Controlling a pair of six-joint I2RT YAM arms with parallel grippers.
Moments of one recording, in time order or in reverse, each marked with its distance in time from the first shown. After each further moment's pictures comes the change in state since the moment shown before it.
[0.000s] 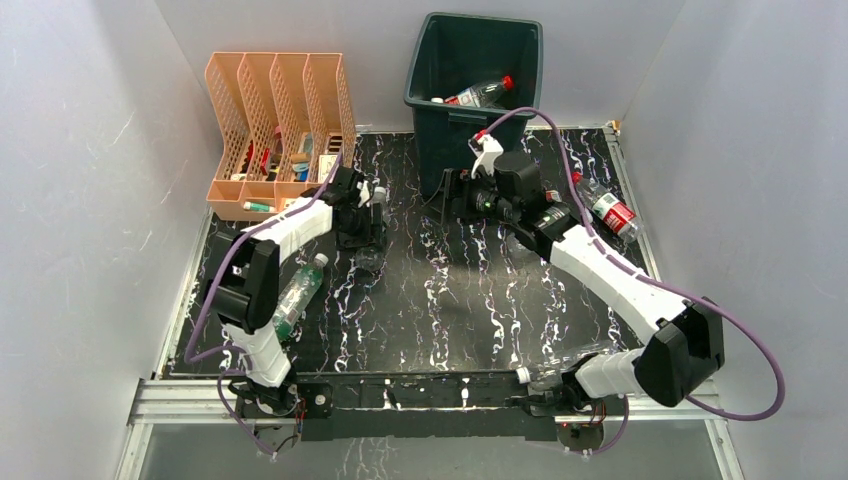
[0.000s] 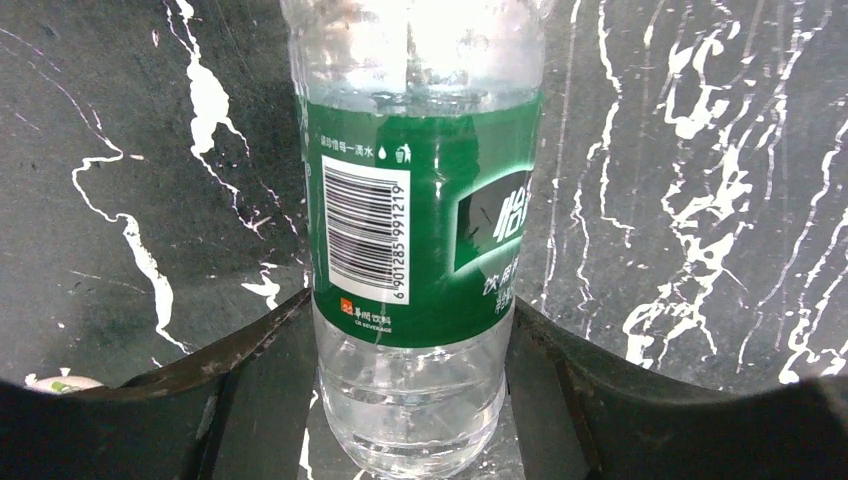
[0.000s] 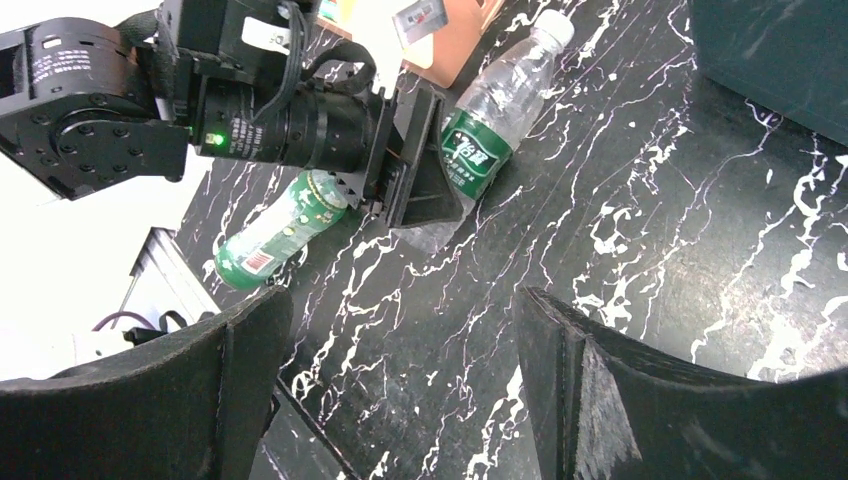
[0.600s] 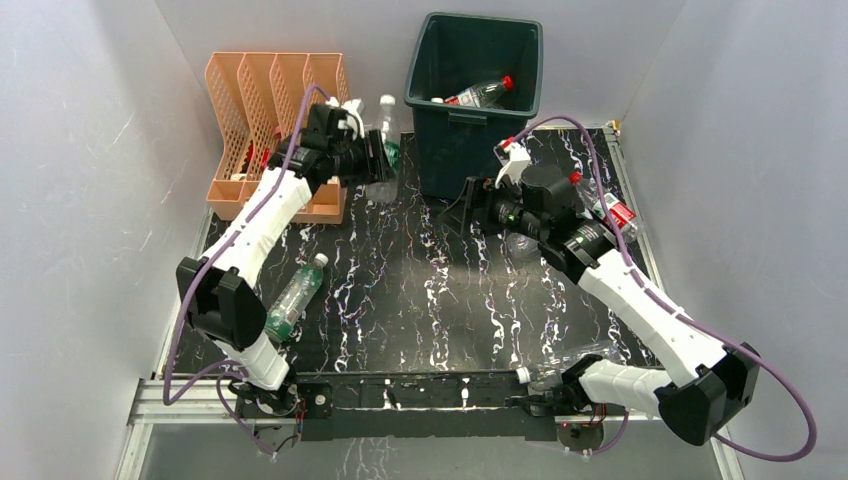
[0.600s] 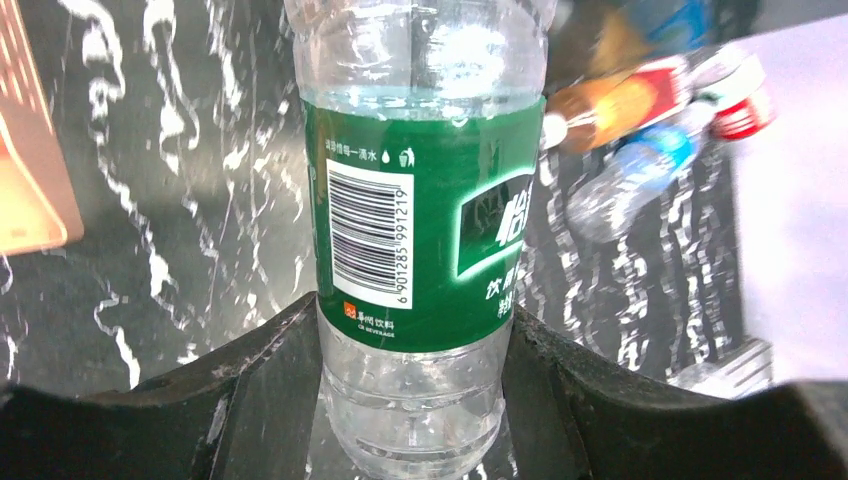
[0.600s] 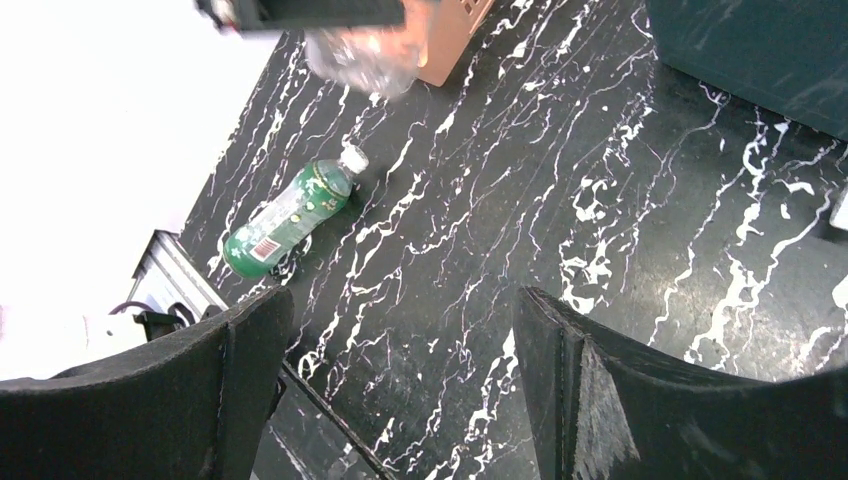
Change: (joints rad) left arm 0.000 -0.130 0.365 -0.110 0.090 -0.052; right arm 0.000 -0.191 -0.038 -0.124 0.056 -0.001
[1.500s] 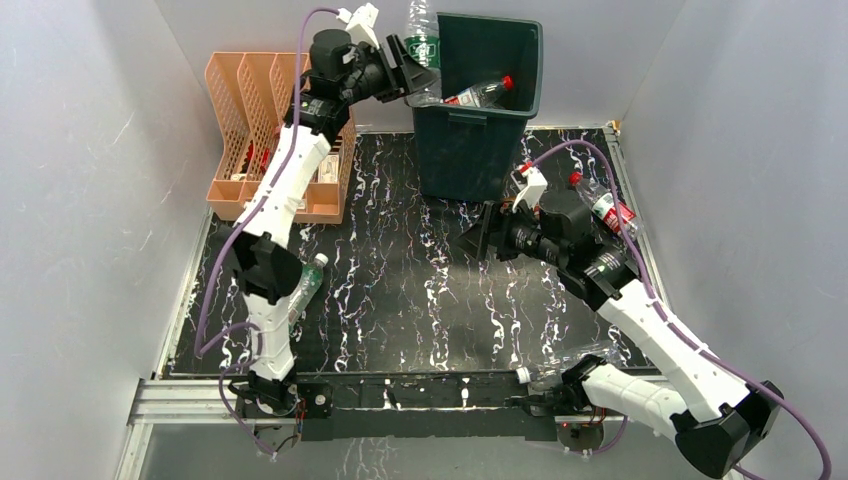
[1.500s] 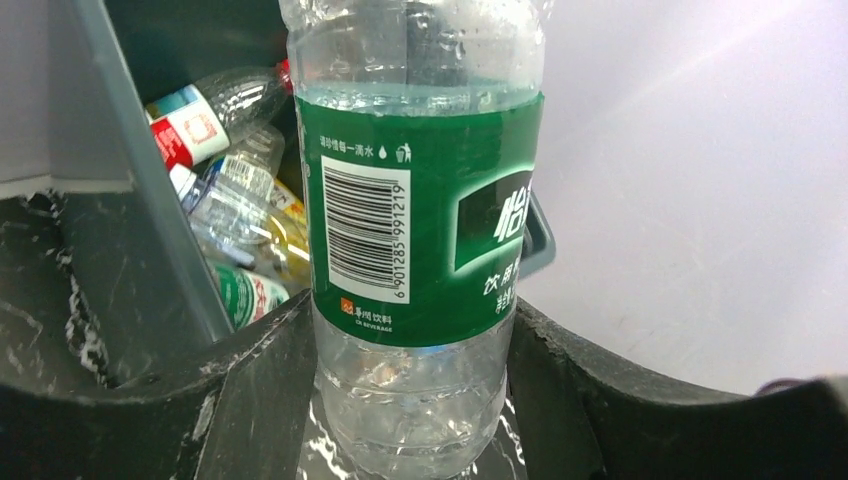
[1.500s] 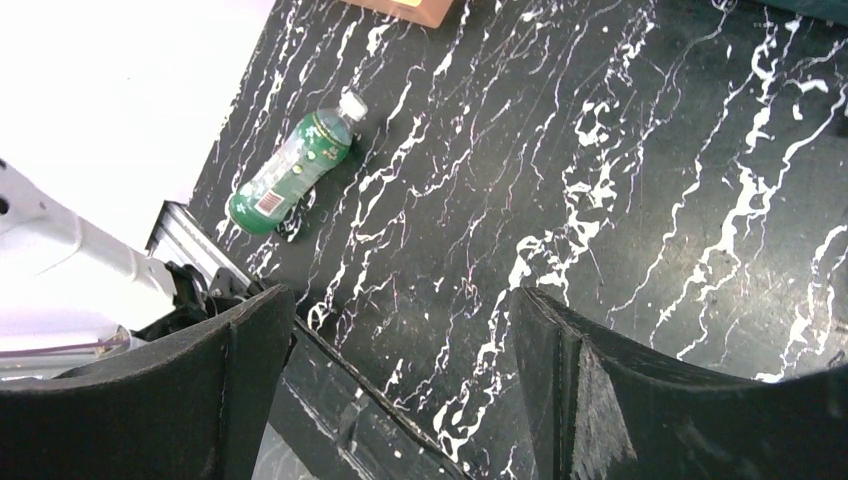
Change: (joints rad) left arm 0.000 0.338 0.711 0.261 0.247 -0.199; right arm 0.000 -0.202 -0.141 -0.087 -0.002 0.044
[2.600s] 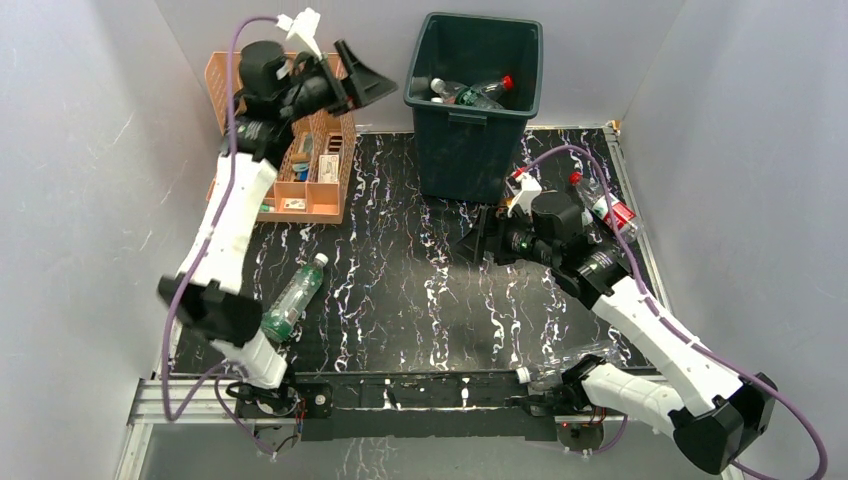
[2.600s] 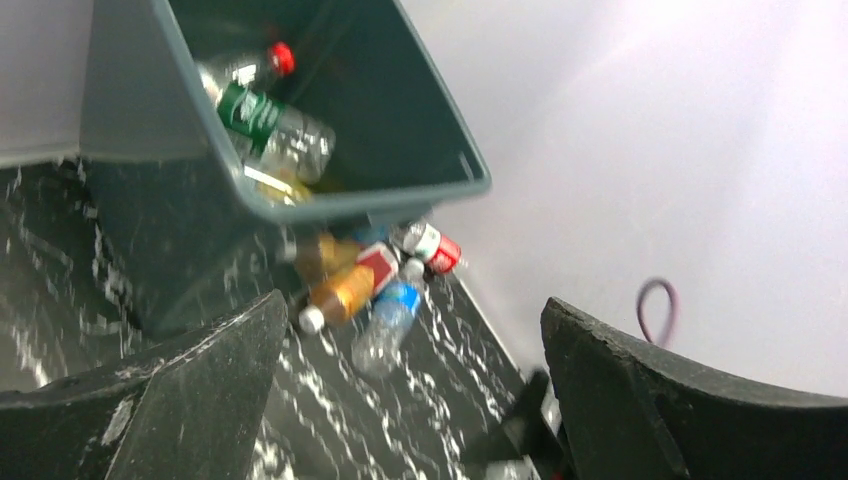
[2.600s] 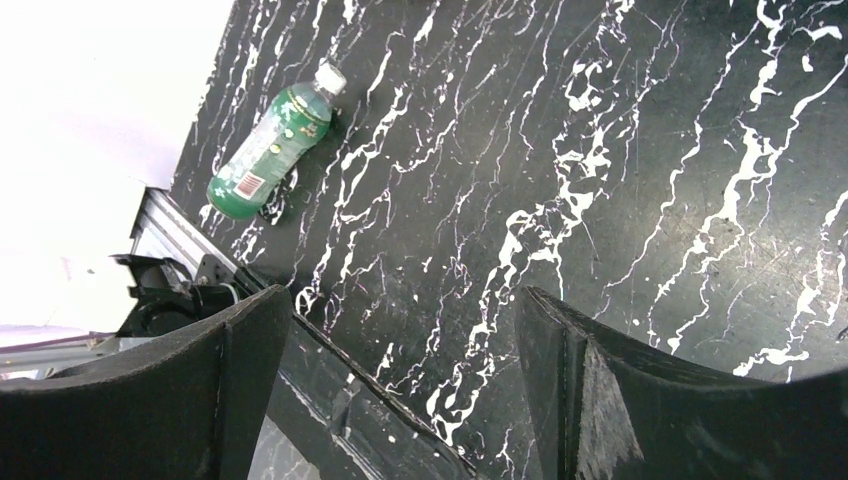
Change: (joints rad) left arm 0.122 -0.223 -0.232 0.067 0.149 -0.037; right arm 0.000 0.010 -0.035 -0.014 -0.003 0.010
